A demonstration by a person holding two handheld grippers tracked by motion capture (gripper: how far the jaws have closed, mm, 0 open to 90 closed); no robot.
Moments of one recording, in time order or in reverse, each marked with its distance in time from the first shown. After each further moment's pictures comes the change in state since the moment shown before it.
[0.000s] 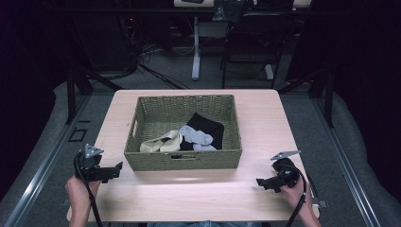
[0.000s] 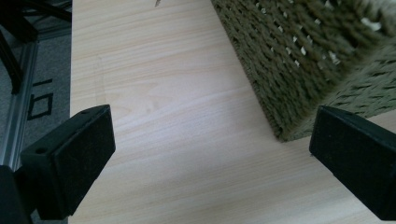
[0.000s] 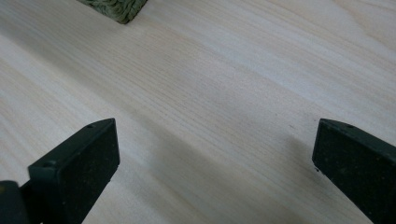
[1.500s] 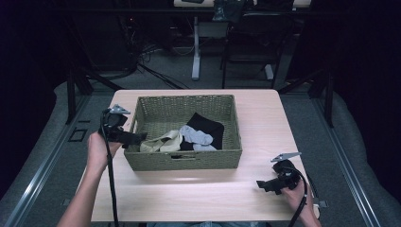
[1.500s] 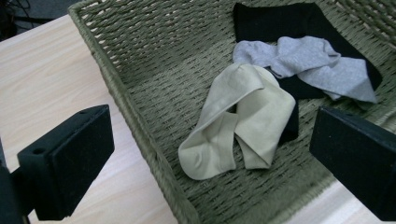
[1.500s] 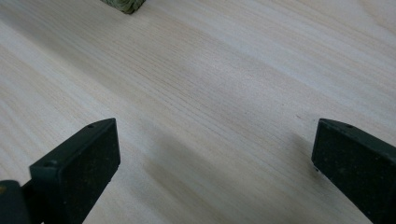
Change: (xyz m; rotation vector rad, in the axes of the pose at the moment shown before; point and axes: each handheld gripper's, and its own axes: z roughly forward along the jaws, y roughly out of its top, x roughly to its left) left arm -0.043 0.135 0.000 0.027 -0.221 0.196; right arm 0.001 -0.005 -0.001 0.008 0.010 -0.005
